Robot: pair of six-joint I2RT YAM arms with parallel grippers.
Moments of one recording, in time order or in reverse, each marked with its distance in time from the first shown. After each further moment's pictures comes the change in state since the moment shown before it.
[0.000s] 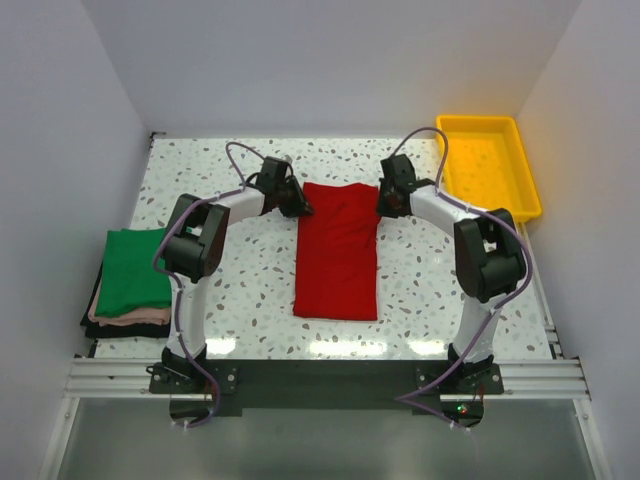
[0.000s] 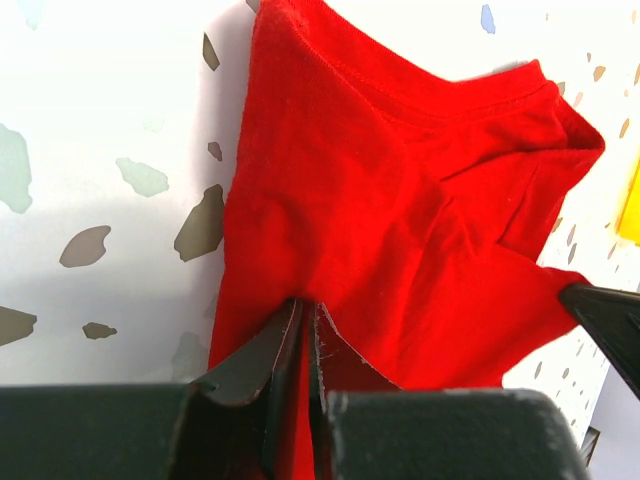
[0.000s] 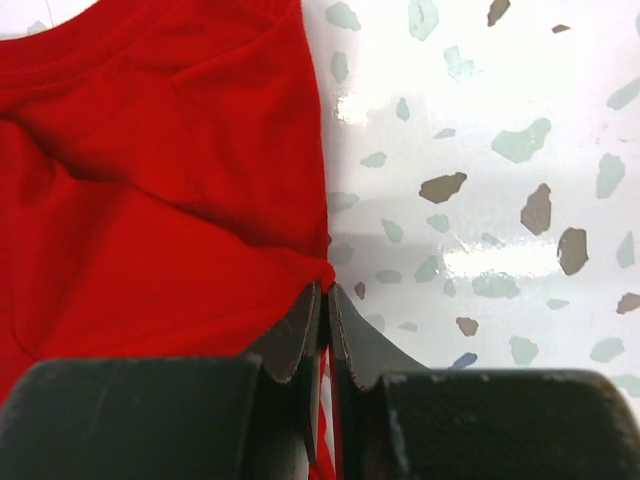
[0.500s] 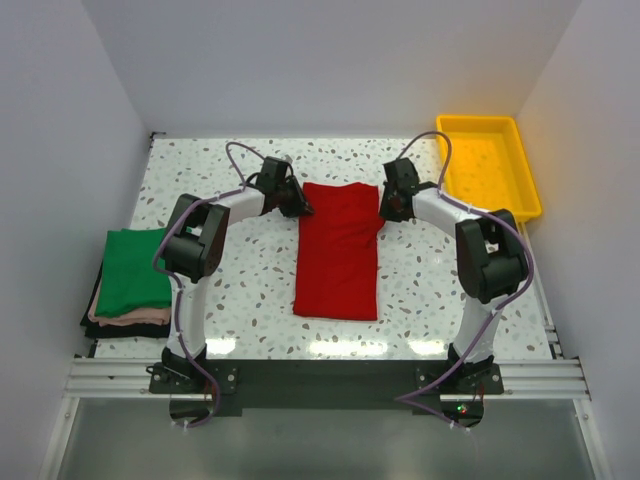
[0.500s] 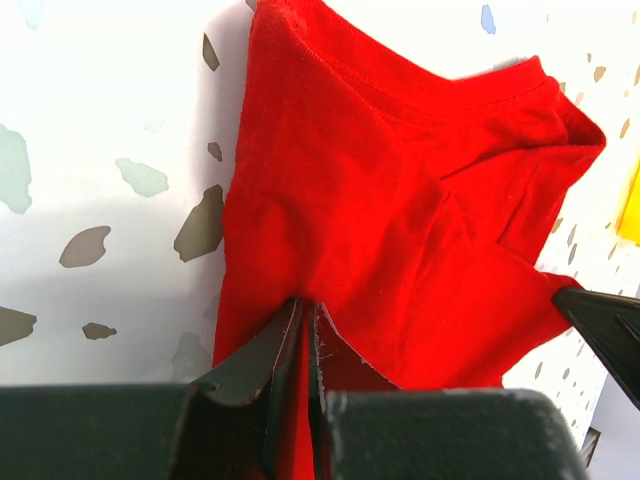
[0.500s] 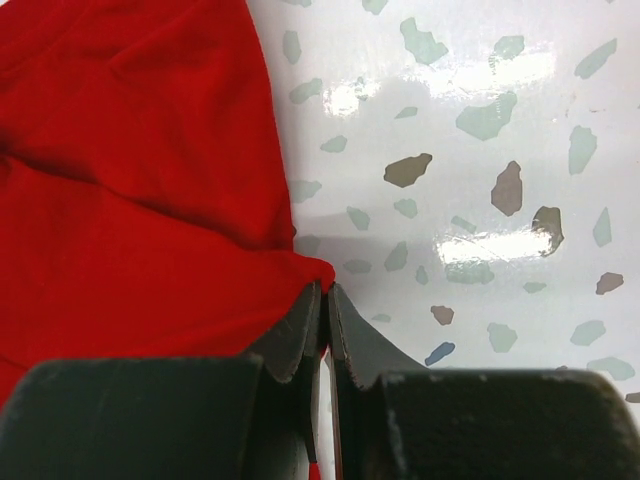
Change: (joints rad) left arm 0.000 0.000 0.000 0.000 -0.002 0.000; right arm -0.015 -0.022 -0.047 0.000 0.024 0.019
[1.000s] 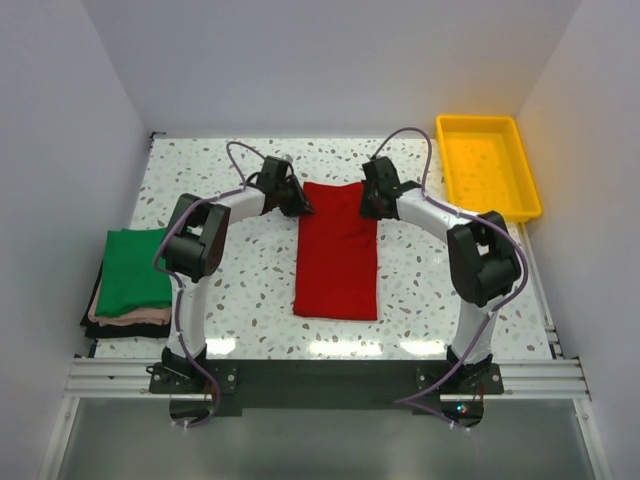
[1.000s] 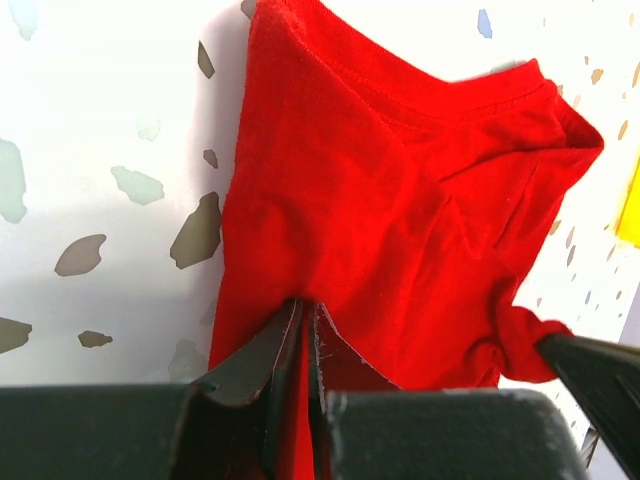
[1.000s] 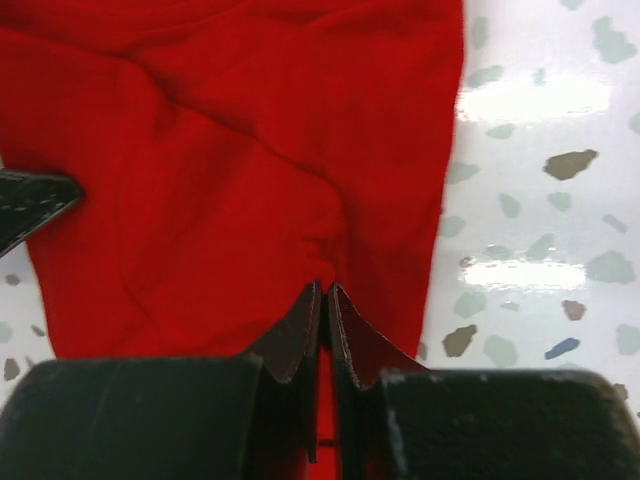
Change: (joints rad) left arm 0.000 0.007 0.010 0.000 0.001 0.000; right arm 0.102 0.000 0.046 0.006 -0.027 0.019
